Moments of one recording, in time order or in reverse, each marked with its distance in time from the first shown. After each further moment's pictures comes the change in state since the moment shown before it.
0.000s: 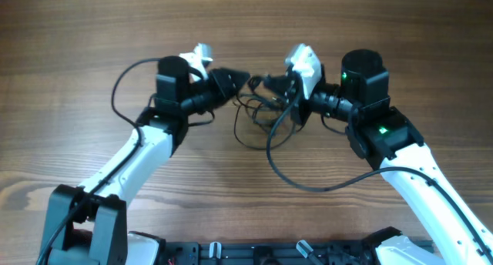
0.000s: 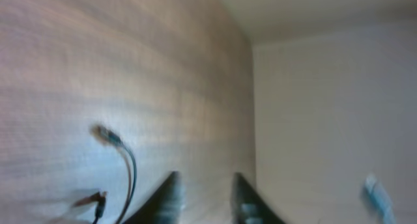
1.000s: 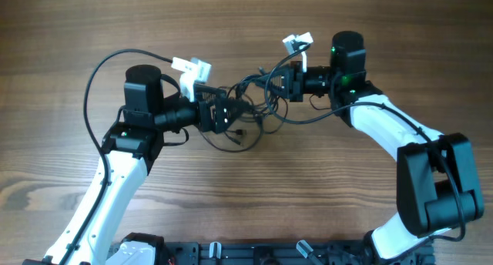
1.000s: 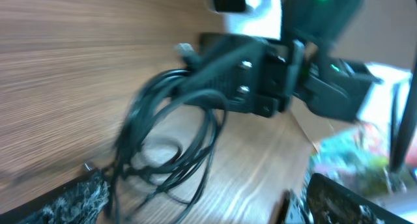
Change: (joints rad) left arm 0.115 -0.278 -0.002 -0.367 0.247 0.690; right arm -0.145 0.521 0.001 0.521 -0.677 0.588
